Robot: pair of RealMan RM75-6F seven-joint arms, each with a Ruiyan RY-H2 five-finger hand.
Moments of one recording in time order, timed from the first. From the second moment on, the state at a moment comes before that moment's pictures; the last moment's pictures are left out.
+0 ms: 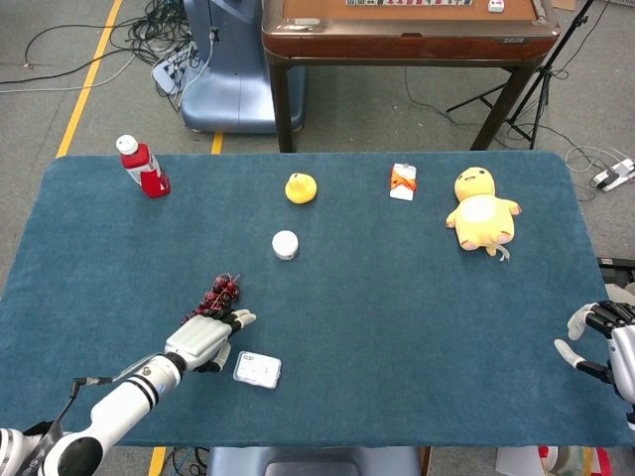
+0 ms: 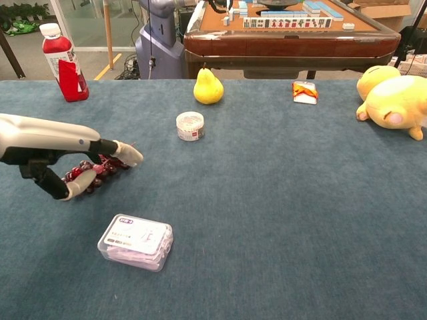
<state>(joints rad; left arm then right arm) -0.93 -1.10 0.03 -2.12 0.70 0.85 0.51 0.02 -1.08 0.07 -1.51 -1.61 1.66 0.23</state>
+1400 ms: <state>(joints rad) -0.96 -1.19 0.04 -1.99 0.43 0.95 0.68 0.02 -1.07 0.08 -1.50 -1.60 1.66 0.25</state>
